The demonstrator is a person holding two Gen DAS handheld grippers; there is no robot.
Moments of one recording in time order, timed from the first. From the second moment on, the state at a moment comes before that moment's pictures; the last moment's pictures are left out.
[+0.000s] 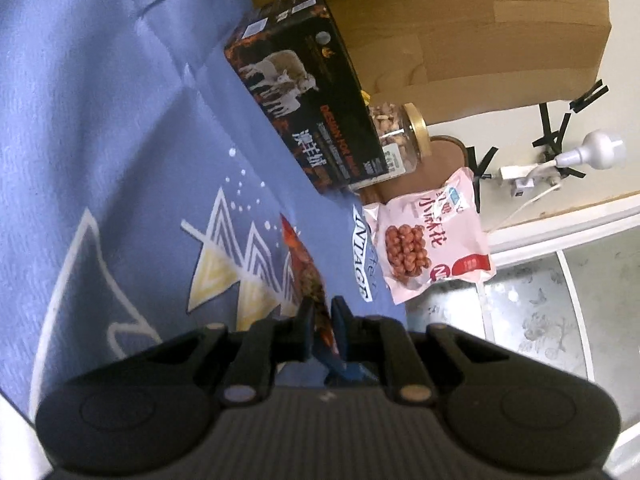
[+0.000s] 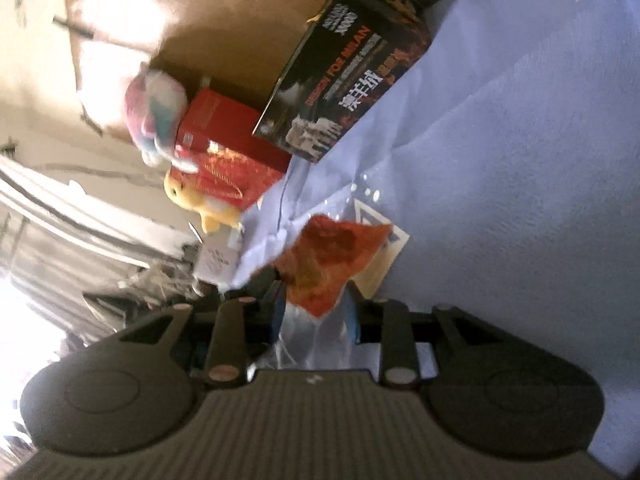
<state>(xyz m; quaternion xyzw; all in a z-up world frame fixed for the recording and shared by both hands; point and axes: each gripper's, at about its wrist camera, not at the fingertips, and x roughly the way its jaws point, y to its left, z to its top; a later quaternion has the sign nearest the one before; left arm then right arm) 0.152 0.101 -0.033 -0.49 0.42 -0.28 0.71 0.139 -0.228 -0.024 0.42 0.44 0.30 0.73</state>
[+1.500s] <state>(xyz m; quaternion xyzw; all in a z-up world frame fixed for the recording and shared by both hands) 0.146 0.023 0.030 -0.08 0.34 -0.08 0.93 0.112 -0.191 0.032 0.12 0.28 0.18 0.94</state>
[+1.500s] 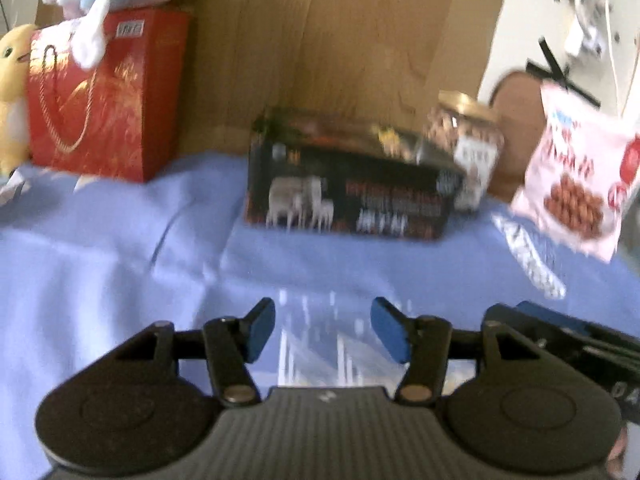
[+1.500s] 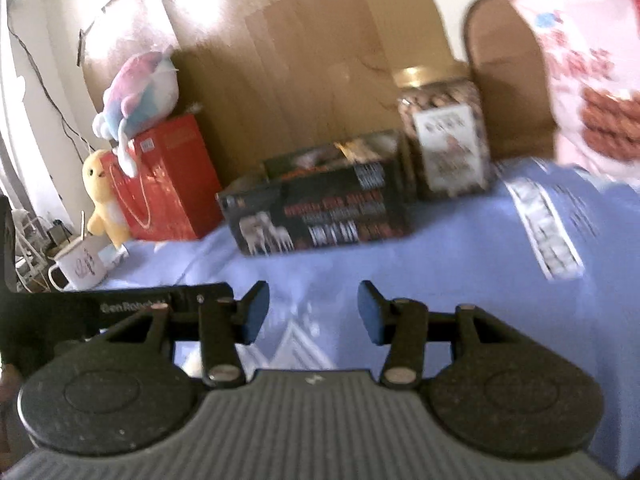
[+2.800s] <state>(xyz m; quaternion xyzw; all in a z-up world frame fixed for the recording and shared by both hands) -0.038 -0.006 0.049 0.03 0.28 -0.03 0.96 -0.065 -0.182 0.048 0.12 0.23 0.11 0.96</state>
